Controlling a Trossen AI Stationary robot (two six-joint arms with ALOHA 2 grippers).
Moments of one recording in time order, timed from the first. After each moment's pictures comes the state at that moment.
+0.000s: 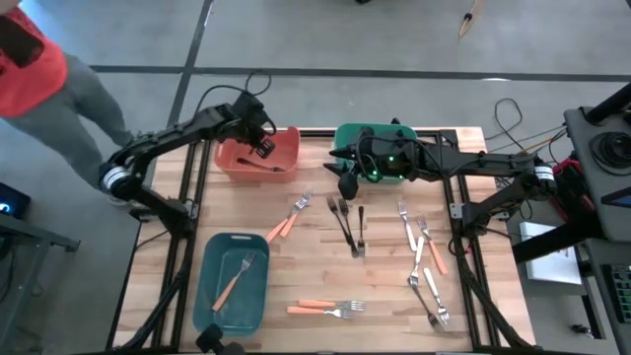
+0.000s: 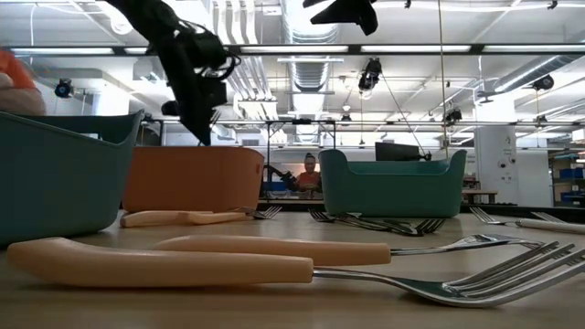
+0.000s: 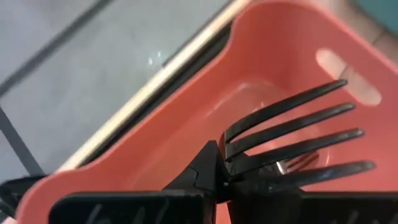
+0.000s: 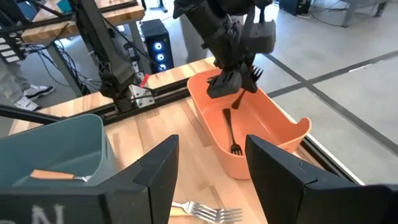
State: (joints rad) left arm 0.75 1.49 1.17 -0.70 -0.12 0.02; right arm -0.11 1.41 1.37 -0.31 0.18 0.21
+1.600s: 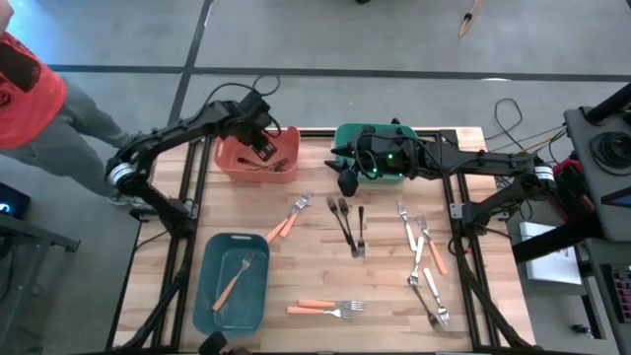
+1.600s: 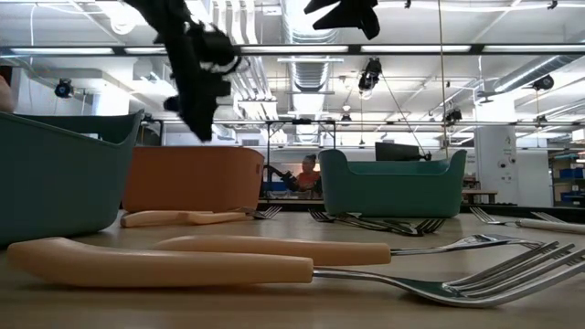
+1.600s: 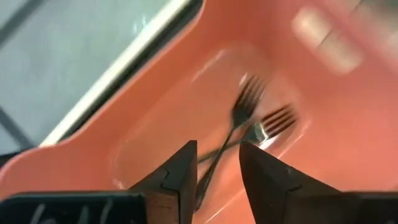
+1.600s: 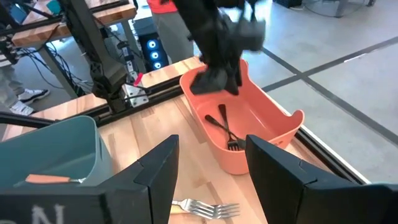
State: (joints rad) left arm 0.70 1.52 1.30 -0.89 -0.09 -0.03; right arm -0.13 1.41 1.37 -0.33 0.19 0.24
